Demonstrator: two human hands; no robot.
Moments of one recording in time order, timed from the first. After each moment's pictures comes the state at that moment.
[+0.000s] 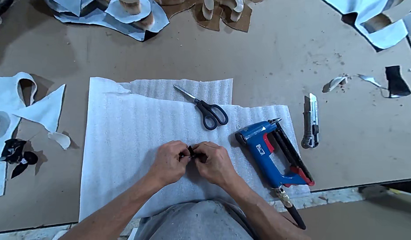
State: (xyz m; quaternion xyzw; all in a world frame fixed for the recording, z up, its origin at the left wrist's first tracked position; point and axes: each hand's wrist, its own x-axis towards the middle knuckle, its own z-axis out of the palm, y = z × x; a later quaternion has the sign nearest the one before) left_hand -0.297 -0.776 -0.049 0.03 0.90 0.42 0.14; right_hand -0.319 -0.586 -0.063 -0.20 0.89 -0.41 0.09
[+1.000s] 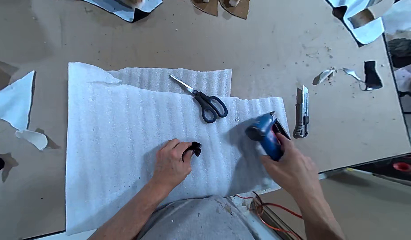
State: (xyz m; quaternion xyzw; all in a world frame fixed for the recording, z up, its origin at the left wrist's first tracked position) left_hand -0.274 -0.755 -0.070 0.01 0.94 0.35 -0.02; right_hand -0.306 -0.450 0.007 0.11 0.98 -0.11 0.13
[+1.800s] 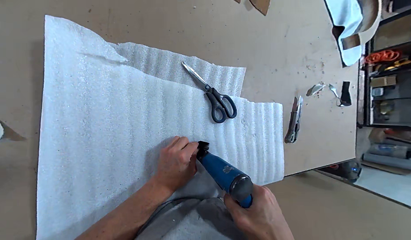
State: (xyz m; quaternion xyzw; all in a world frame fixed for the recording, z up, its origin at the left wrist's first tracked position) left_hand -0.276 -0.762 -0.090 0.05 0.90 0.42 -0.07; right_hand -0.253 -0.574 0.049 0.01 0.96 -0.17 0.24
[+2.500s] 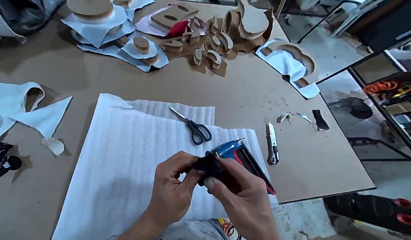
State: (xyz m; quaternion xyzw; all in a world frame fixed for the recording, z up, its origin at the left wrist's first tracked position) left_hand -0.270 -0.725 0.044 0.04 0.63 0.77 -0.11; right_hand -0.282 -0.562 0.085 -0.14 0.73 -0.67 0.06
